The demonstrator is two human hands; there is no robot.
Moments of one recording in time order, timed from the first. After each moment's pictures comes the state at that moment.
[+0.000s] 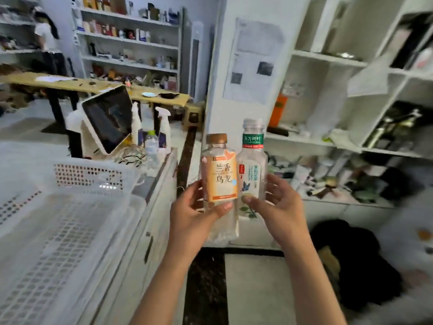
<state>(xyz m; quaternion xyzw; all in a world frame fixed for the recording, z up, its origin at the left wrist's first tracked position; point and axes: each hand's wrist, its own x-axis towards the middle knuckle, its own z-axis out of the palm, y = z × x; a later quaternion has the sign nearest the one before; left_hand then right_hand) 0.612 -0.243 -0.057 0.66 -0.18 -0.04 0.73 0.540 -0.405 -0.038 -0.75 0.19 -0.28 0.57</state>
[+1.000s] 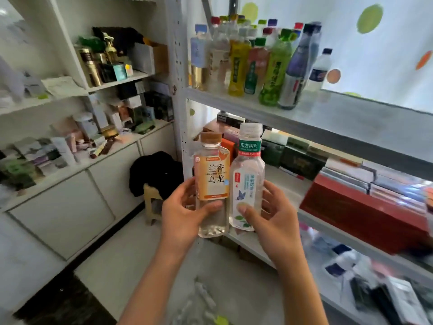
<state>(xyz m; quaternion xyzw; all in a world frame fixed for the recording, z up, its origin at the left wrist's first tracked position) 0.120 -0.570 -0.093 0.54 -0.47 -0.39 0.58 -0.059 -0.565 -0.096 -0.56 0.52 -0.53 0.37</state>
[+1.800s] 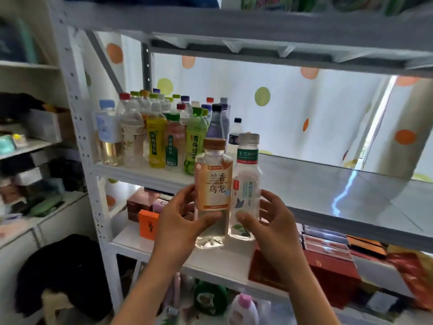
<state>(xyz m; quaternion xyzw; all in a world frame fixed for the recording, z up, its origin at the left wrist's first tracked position) 0.005 -0.731 -0.006 0.38 -0.62 -0.44 0.53 -0.173 -0.673 -0.004 -0.53 0.58 -0.58 0.22</state>
